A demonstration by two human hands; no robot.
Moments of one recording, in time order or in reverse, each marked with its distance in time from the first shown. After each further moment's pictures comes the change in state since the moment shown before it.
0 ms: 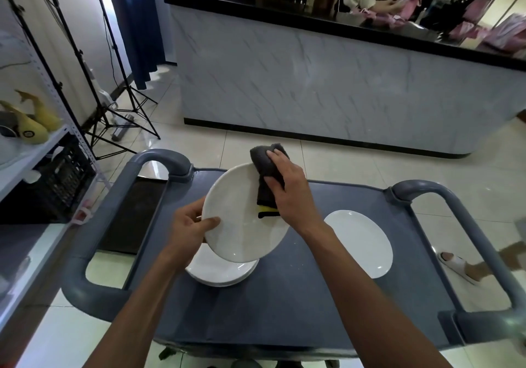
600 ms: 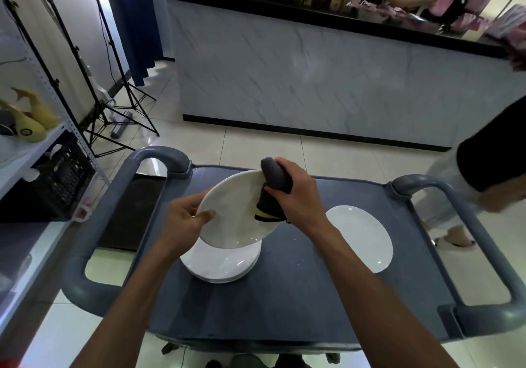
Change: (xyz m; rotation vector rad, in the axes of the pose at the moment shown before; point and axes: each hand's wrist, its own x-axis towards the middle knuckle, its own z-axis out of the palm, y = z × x) left_hand 0.010 0.003 -0.010 0.250 -0.025 0.171; right_hand -0.013 0.010 -0.007 0.155 0.061 -0.019
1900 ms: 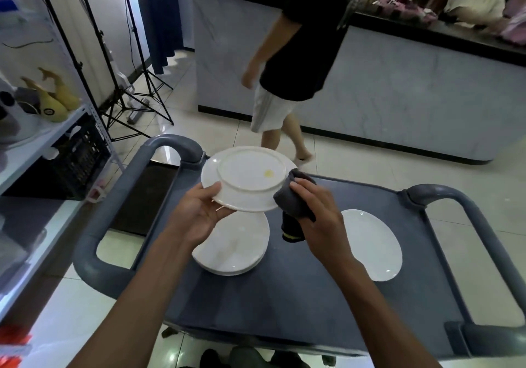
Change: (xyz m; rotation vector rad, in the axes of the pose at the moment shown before) left_hand 0.009 0.022 0.008 -1.014 0.041 -0.545; right_hand -0.050 0.010 -0.014 -0.189 0.058 -0.290
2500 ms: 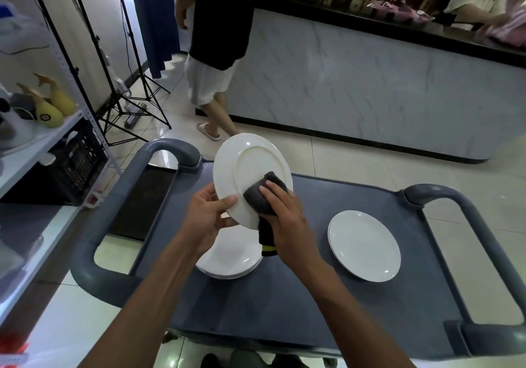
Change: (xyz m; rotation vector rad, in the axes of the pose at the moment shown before) left_hand -0.010 -0.014 0.018 0.375 -0.026 0.172; right_hand 0.002 -0.033 0.039 -0.013 -0.217 0.169
